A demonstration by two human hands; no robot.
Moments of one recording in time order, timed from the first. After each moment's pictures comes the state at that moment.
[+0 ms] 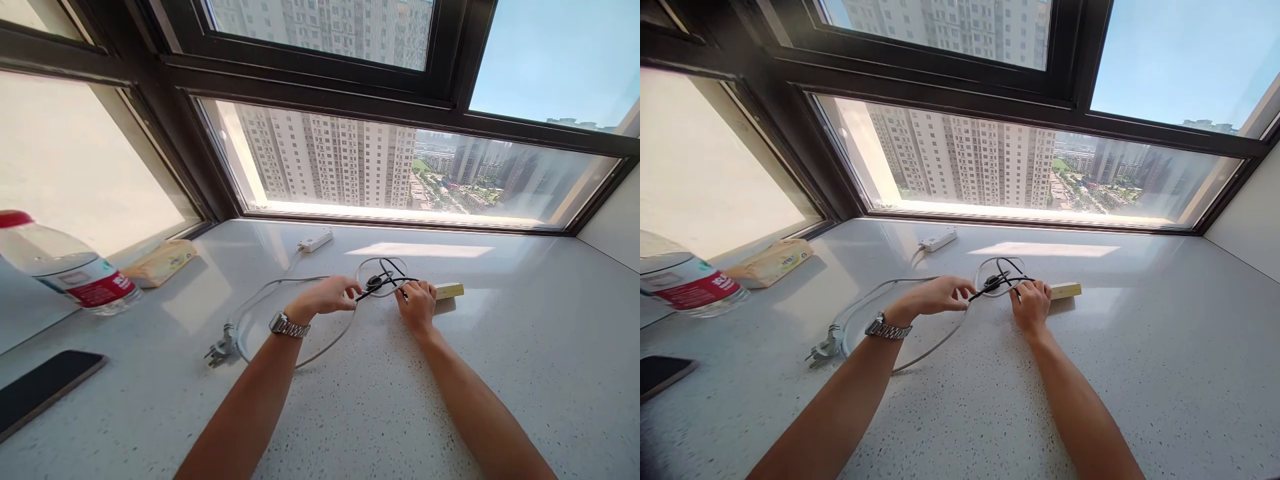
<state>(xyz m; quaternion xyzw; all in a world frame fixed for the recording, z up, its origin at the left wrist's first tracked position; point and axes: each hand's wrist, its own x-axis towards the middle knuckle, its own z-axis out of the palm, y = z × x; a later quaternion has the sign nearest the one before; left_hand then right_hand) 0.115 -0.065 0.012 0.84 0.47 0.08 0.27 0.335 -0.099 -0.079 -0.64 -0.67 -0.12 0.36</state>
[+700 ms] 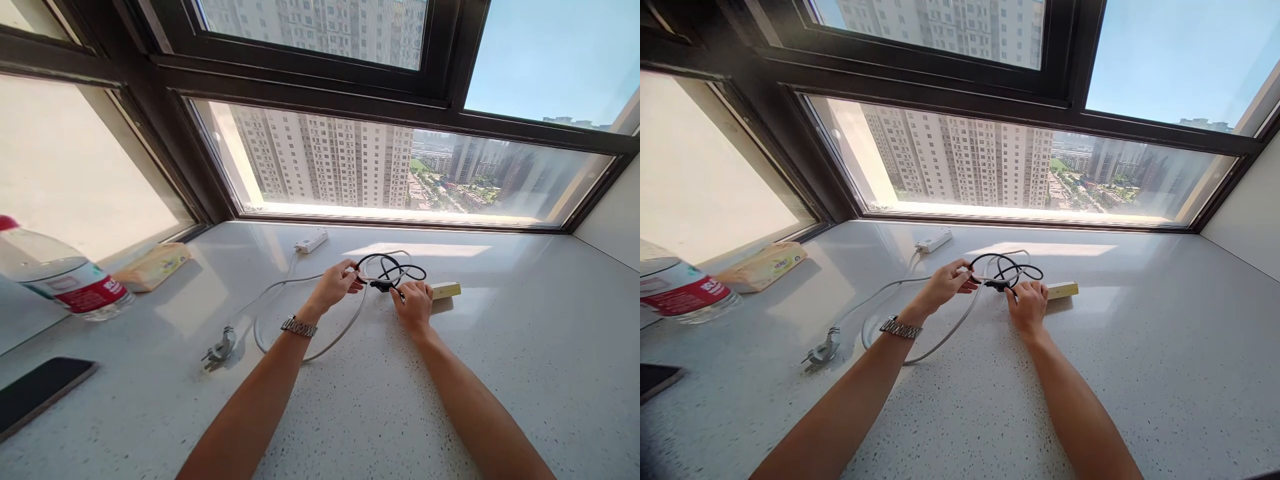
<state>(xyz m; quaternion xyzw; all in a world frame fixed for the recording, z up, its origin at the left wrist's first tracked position) 0.138 -0.060 -0.006 0.64 0.47 0.40 0.45 0.332 -0.100 -0.078 -0.64 -0.67 -0.09 0.36</state>
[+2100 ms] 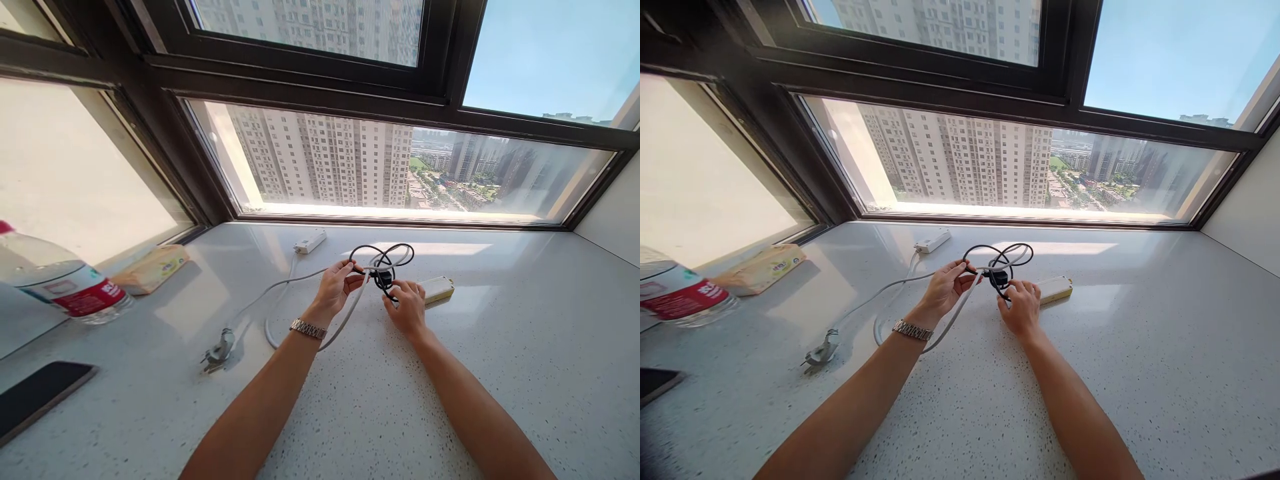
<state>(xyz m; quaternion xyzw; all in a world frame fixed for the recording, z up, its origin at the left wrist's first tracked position) 0.155 -0.058 -0.018 0.40 0.37 0.56 0.63 0.323 -0.103 -0.077 -0.62 -0.71 -0.03 0.35</state>
